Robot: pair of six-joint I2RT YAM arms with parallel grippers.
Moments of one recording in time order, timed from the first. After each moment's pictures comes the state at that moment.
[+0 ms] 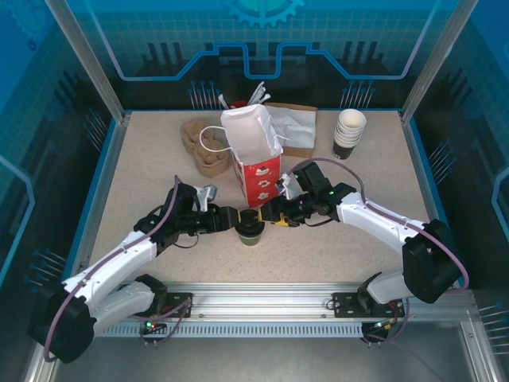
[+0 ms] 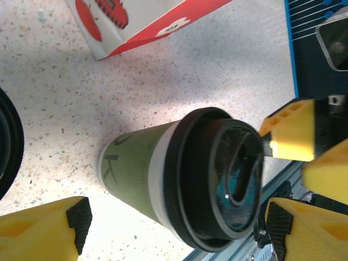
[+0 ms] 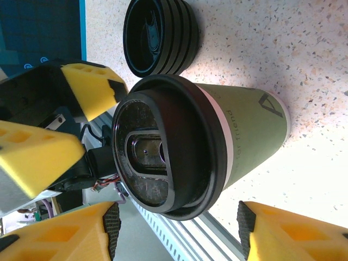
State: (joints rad) left arm -0.45 1.00 0.57 -0.30 0.46 -0.71; right arm 0.60 1.42 0.92 -0.44 -0.70 0.69
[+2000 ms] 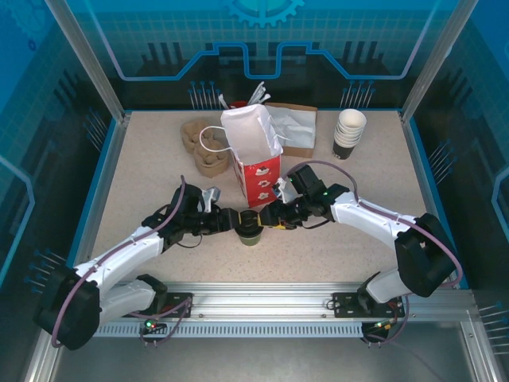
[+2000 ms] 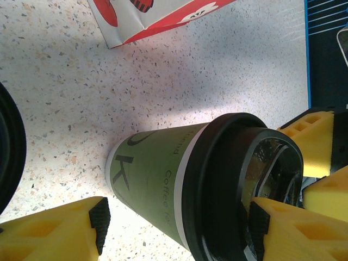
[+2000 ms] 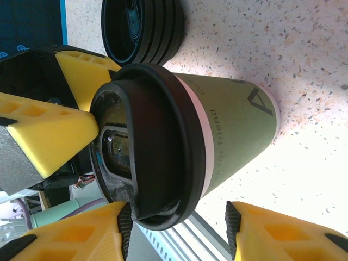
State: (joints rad) left arm -0.45 1.09 0.54 -0.23 0.47 -0.73; right arm 0.63 1.47 0.92 -0.44 -0.68 0.66
